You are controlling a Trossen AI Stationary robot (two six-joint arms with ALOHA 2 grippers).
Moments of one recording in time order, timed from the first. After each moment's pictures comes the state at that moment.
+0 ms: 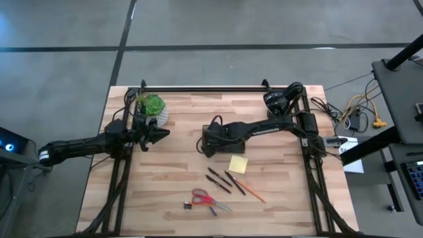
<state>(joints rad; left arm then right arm) 0.26 0.29 0.01 0.35 0.20 -0.67 0.02 2.07 1.60 -0.78 0.27 0.94</state>
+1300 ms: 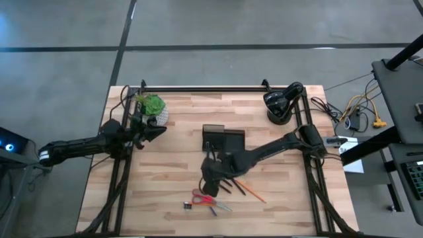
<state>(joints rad) 0.26 0.28 0.01 0.54 0.20 -0.73 0.31 2.09 1.64 -0.62 0.12 0.78</state>
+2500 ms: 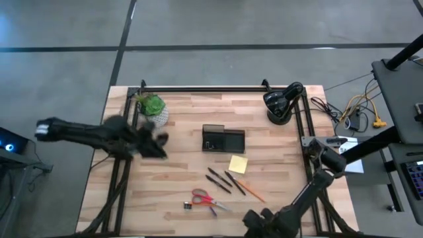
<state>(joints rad) -0.09 0.72 0.42 0.41 0.52 -0.88 0.89 2.09 1.62 -0.73 0.24 1.68</state>
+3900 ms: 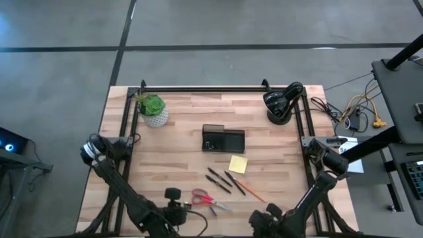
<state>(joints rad) -0.90 1.86 1.32 -0.63 -0.57 -0.72 0.94 2.09 1.62 -0.91 0.26 1.57</state>
